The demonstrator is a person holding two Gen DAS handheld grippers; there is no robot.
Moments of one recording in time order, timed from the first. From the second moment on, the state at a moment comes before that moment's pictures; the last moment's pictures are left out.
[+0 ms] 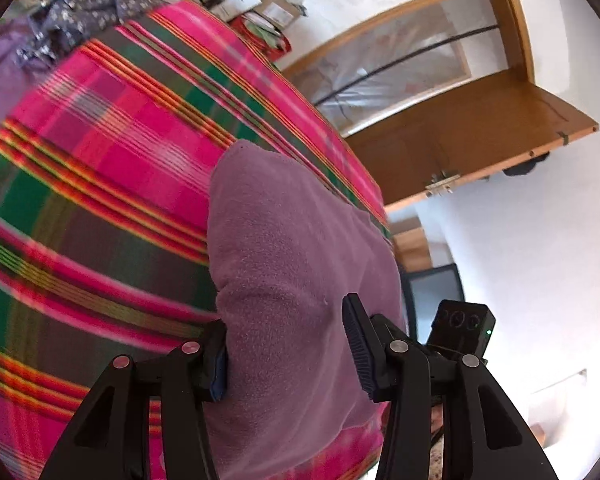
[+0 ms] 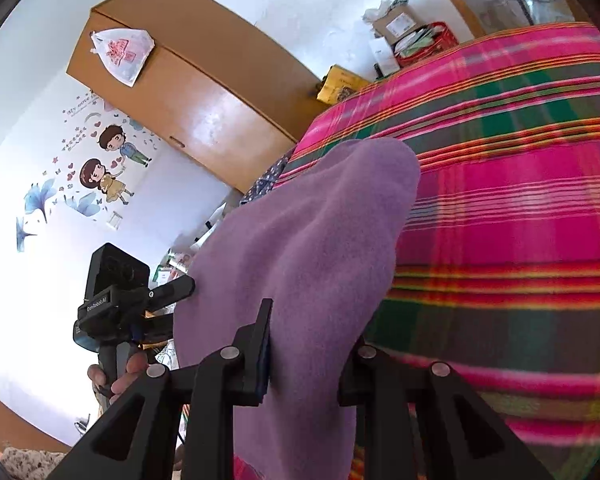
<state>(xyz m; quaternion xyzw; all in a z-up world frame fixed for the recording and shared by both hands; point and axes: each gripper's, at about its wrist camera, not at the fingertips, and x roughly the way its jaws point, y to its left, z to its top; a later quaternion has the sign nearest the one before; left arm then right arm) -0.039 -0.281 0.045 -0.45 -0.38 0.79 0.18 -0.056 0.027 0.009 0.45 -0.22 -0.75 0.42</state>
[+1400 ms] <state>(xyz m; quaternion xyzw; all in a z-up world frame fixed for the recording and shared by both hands) -0.096 -0.418 -0.026 -0.46 -0.43 0.77 0.11 -0.134 -0.098 -0.041 0.50 -0.20 -0.75 0.39</state>
